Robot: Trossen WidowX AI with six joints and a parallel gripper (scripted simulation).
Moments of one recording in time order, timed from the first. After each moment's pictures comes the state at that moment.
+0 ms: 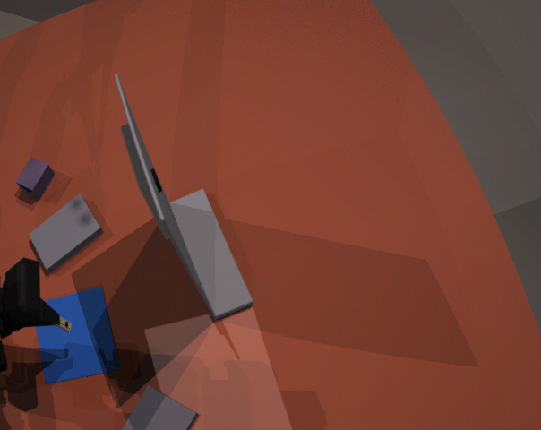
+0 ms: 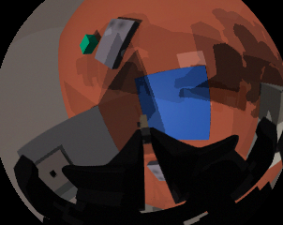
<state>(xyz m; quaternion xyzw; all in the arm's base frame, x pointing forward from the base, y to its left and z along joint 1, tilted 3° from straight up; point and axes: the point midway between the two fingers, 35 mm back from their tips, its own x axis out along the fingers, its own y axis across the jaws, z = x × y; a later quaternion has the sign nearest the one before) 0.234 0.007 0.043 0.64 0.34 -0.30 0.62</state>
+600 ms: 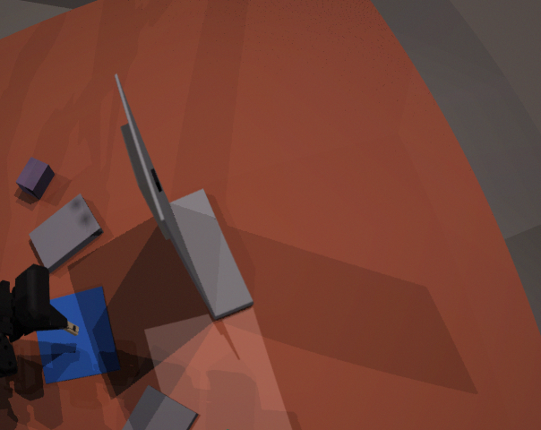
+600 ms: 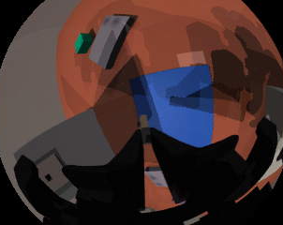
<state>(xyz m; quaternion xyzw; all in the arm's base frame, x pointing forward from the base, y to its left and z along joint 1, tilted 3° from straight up) 0.237 0.008 0.024 0.64 0.34 -0.30 0.62</state>
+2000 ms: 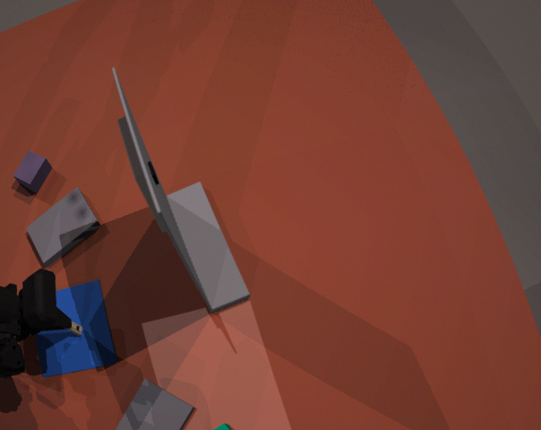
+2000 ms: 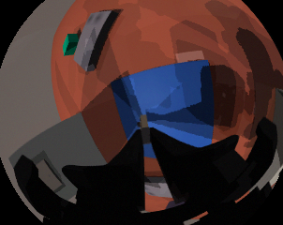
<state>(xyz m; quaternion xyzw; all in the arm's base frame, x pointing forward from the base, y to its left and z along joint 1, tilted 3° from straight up) 0.232 0.011 -0.012 0.64 0.34 -0.30 0.62</state>
